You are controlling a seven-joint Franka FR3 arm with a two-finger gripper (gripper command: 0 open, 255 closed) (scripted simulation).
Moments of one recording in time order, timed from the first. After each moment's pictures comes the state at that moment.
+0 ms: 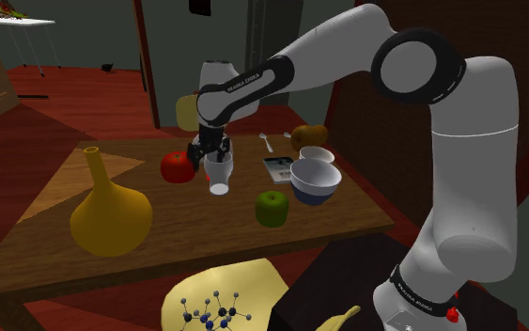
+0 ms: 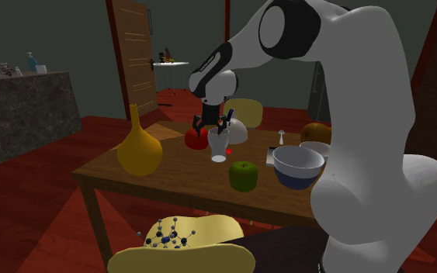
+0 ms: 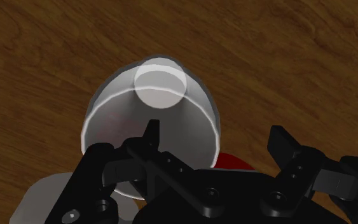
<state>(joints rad) 0.12 0.43 0.08 -1.74 0.03 2.26 0.21</state>
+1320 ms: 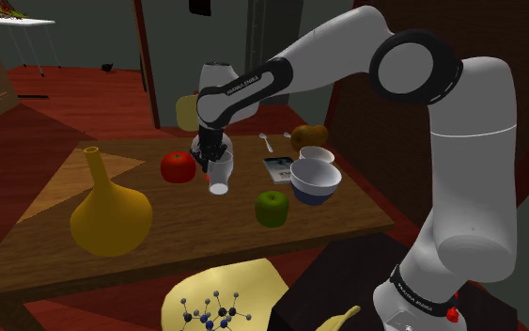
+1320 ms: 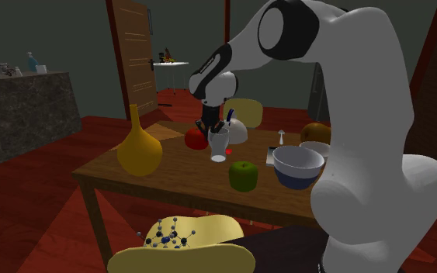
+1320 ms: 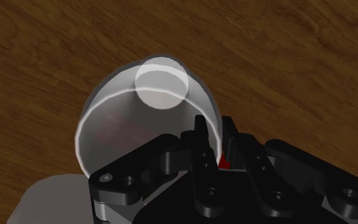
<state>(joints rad) 0.12 0.44 0.08 -1.74 0.03 2.28 0.21</state>
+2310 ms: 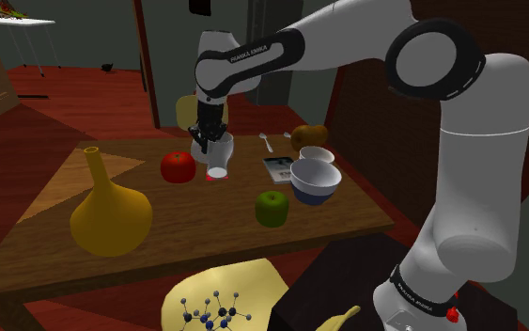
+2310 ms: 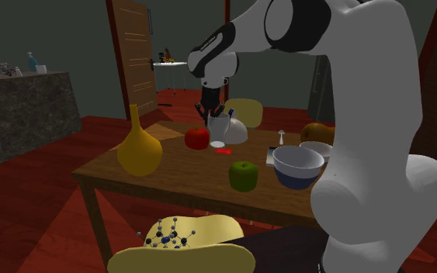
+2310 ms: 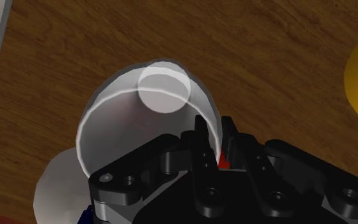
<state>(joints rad) 0.11 0.37 0.08 -1.65 0.03 2.11 0.22</state>
